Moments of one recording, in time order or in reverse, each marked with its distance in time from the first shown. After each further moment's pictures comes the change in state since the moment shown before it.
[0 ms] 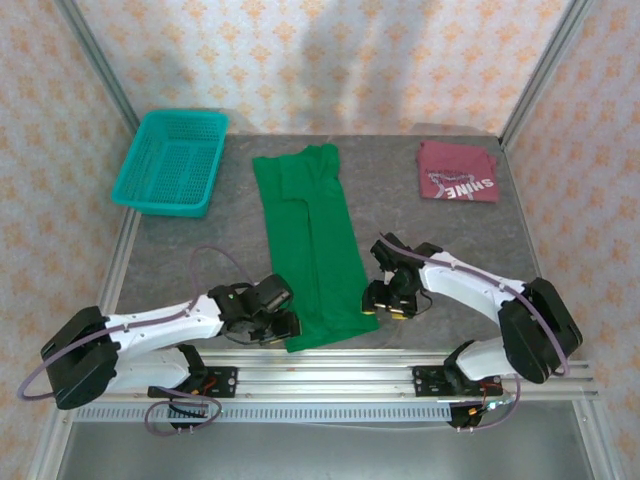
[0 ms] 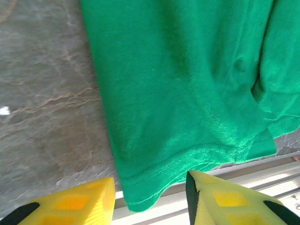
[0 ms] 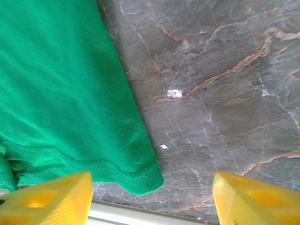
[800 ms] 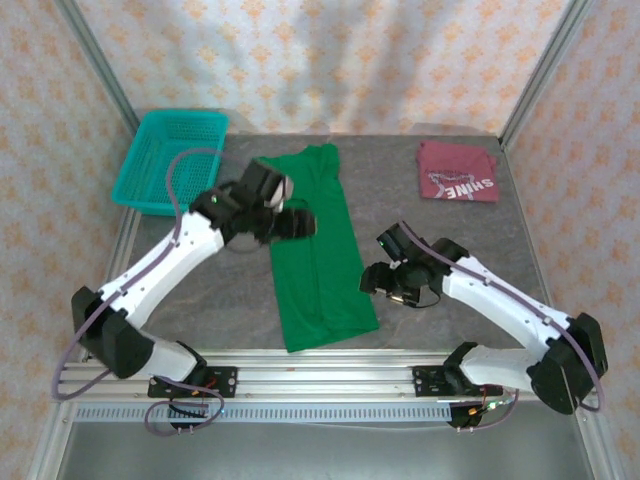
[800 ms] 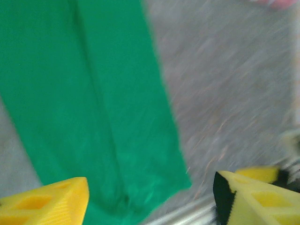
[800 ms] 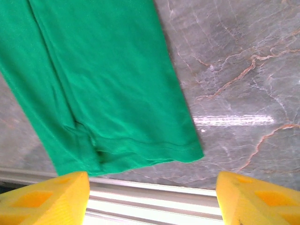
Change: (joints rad) left arm 0.350 0.224 0.769 -0.380 0.040 0.482; right arm 0.045 -0.186 0.146 -0.113 0.079 0.153
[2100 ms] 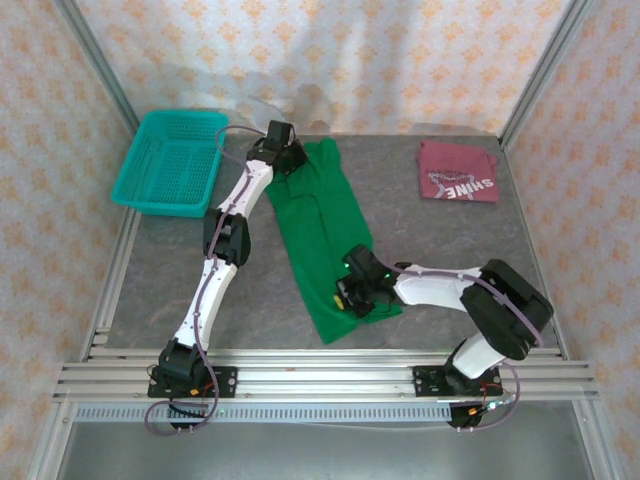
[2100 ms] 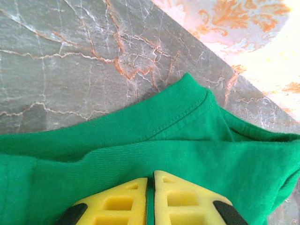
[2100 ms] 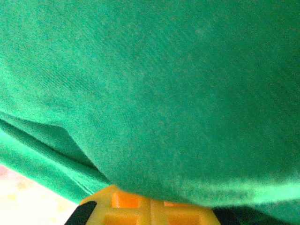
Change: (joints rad) left arm 0.355 1.555 1.534 0.311 -0.036 -0.138; right arm 0.162 0.378 -0.238 0.812 -0.064 1.035
